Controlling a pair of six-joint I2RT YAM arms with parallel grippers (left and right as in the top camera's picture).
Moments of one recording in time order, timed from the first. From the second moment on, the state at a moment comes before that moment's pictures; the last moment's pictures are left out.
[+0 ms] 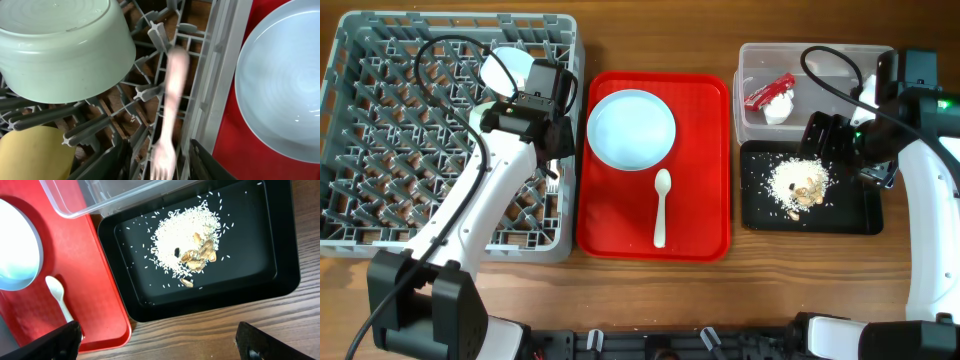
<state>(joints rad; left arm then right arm) -0.27 1.62 1.26 -0.88 -0.26 -0.39 -0.13 1.47 1.48 -1.37 -0.10 0.23</state>
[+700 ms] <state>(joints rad) -0.66 1.62 1.26 -0.82 -0.09 -0.56 -0.13 1.47 1.48 -1.38 -0.10 0.23</state>
